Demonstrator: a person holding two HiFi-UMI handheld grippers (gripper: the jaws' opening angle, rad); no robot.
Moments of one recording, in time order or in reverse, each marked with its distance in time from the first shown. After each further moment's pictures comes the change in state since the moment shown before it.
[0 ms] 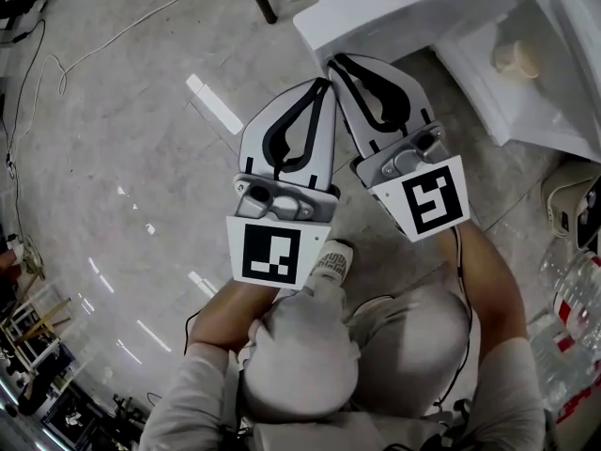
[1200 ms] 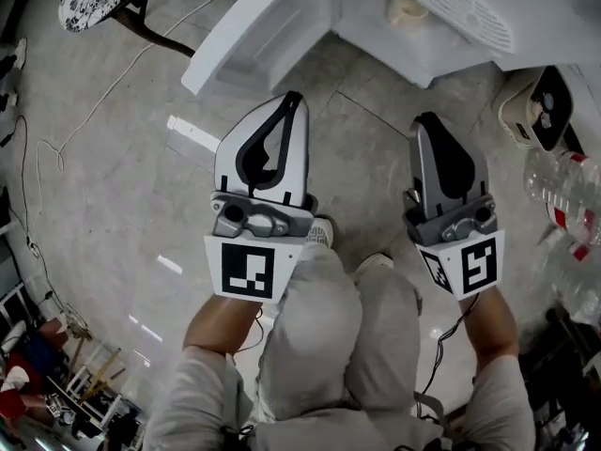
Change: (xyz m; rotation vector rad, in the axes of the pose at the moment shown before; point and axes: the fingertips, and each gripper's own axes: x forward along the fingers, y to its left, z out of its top) left arm 0.031 -0.120 0.133 -0.009 -0.049 -0.291; right arm -0.239 -0.080 0.140 0.070 0.012 -0.487
